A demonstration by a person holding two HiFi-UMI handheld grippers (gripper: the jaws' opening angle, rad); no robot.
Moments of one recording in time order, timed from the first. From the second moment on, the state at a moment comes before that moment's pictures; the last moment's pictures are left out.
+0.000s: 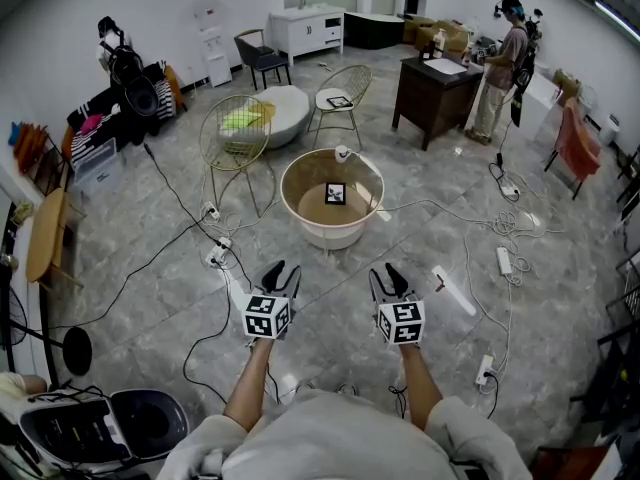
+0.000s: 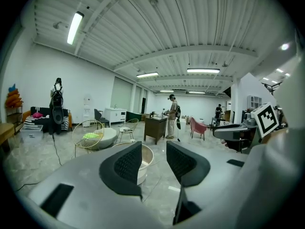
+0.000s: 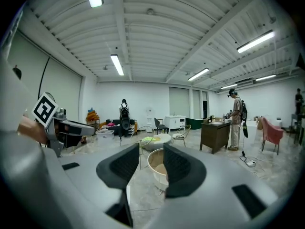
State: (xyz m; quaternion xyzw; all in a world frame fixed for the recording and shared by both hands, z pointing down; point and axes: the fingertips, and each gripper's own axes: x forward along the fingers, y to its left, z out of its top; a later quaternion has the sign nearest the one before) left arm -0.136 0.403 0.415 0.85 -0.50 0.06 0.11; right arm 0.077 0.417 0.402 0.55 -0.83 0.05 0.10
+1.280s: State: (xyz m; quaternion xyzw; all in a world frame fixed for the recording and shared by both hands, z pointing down) left arm -0.062 0.378 0.434 0.84 -0.53 0.06 0.10; right arm 0.137 0.382 0.419 0.52 -0.84 0.03 0.11
